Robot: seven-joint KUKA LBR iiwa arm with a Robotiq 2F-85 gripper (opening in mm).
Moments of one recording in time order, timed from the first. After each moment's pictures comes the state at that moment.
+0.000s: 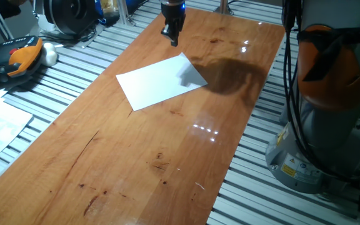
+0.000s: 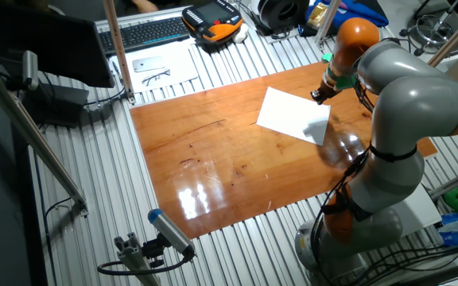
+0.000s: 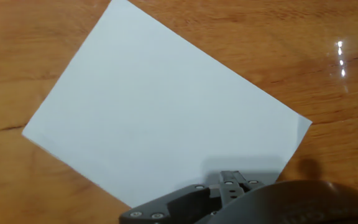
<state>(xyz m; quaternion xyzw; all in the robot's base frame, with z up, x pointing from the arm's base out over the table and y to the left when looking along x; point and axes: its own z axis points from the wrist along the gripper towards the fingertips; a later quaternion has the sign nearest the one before) 0.510 -0.185 0.154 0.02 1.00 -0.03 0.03</state>
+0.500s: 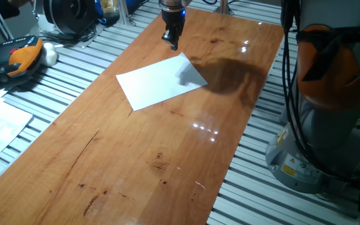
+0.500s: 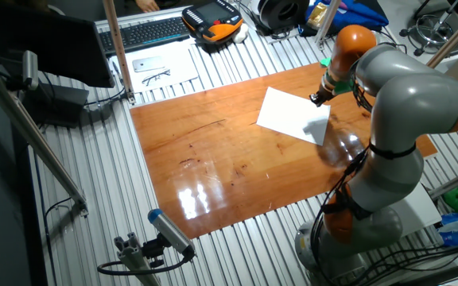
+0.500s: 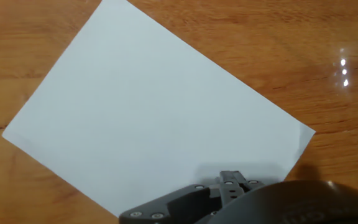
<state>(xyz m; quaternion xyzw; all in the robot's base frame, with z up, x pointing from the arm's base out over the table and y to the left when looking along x) 0.513 -0.189 0.140 0.00 1.00 -0.03 0.05</state>
